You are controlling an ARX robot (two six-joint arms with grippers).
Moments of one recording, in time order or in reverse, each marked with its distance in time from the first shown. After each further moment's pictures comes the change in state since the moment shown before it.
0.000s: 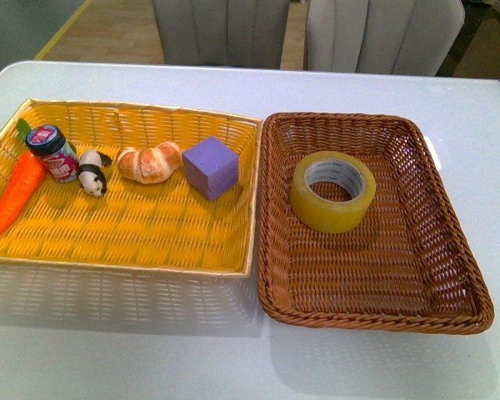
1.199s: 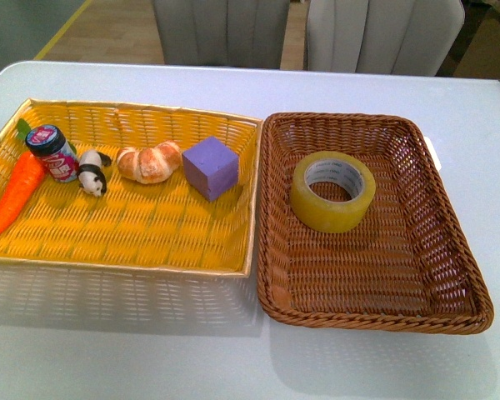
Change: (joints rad) left arm 0.001 -0.594 -0.012 -0.555 0.003 0.000; right arm 0.000 0.000 0.000 0.000 0.000 0.000
